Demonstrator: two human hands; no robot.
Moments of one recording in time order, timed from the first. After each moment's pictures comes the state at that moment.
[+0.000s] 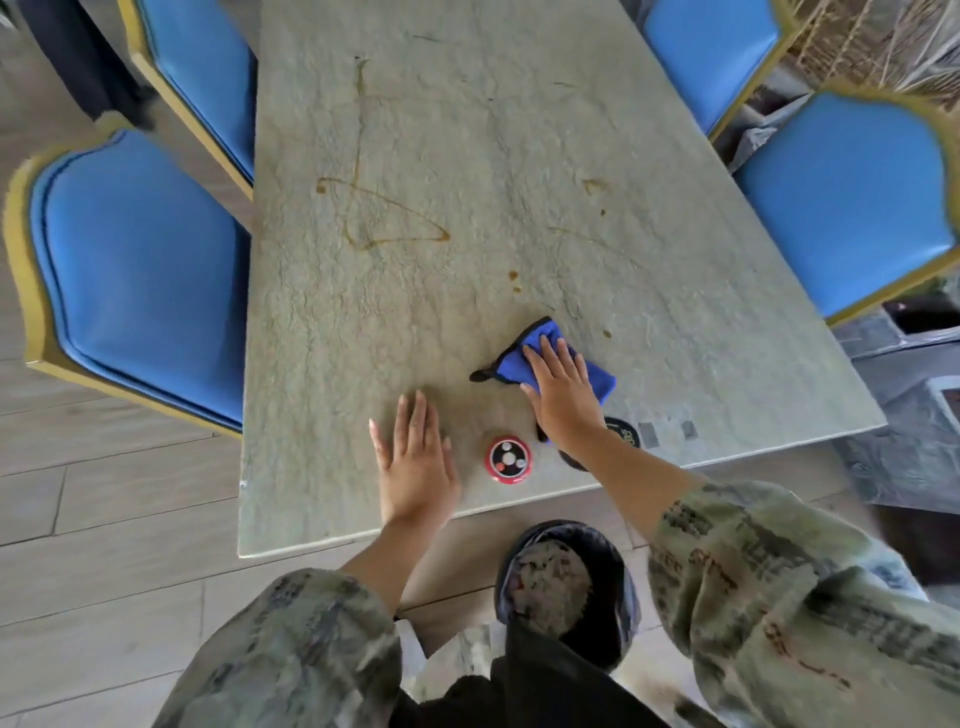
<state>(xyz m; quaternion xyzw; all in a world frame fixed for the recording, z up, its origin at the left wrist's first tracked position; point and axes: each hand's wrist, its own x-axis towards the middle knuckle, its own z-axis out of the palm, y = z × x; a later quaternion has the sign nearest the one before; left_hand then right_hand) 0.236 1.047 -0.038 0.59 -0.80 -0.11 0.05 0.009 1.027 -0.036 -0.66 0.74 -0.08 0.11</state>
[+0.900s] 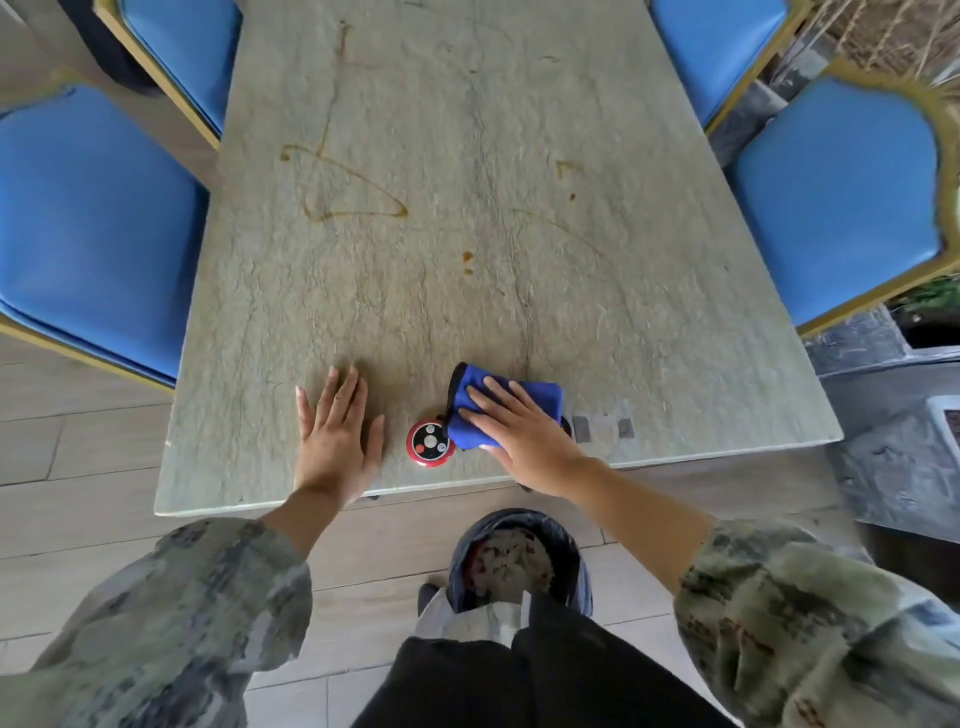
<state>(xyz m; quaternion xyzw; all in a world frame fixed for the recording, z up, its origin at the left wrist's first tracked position) 0.233 1.049 -0.038 0.58 -0.81 -0.06 0.07 -0.044 1.092 -0.049 -0.86 0.49 -0.11 0.09</state>
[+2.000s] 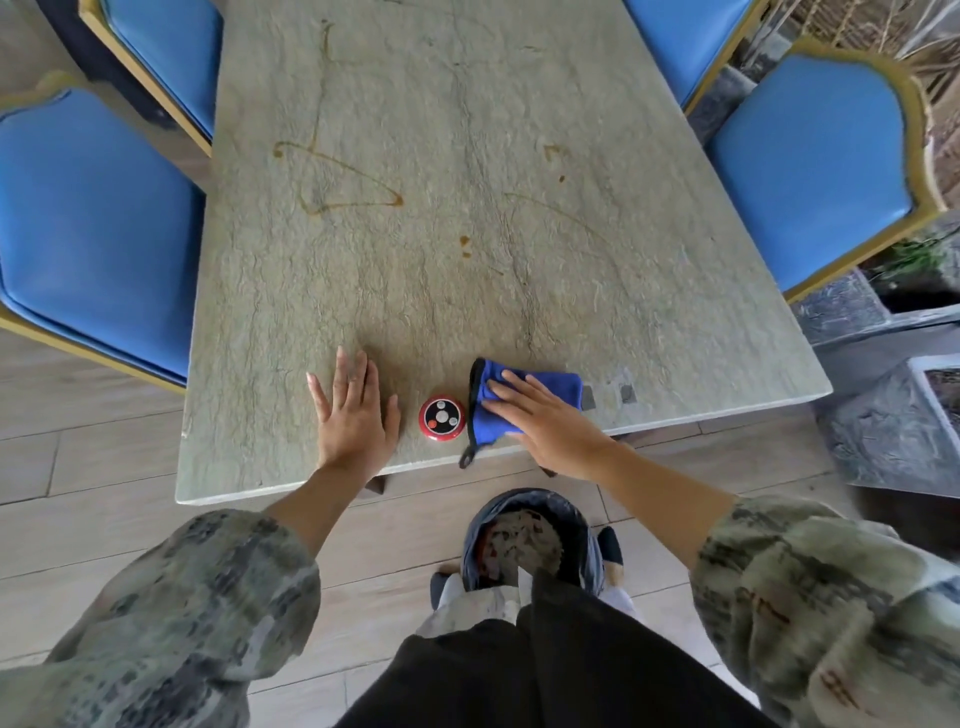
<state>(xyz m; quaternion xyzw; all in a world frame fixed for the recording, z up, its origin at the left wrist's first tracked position) 0.227 1.049 -0.038 0.59 -0.81 -0.04 0.00 -0.047 1.122 -0.033 -0.83 0.53 -0.09 0.13</state>
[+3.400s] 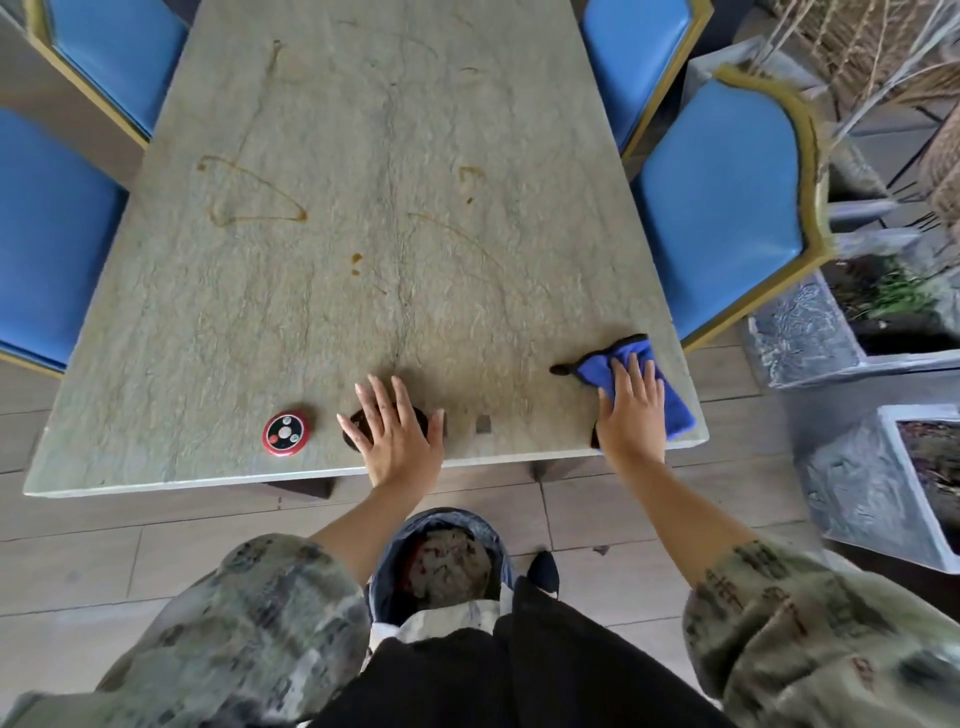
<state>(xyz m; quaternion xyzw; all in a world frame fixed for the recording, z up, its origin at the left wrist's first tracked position) -0.030 1.125 -0.029 0.72 -0.68 -0.14 -0.02 -0.308 1.159 -0.039 -0.54 0.82 -0.15 0.10</state>
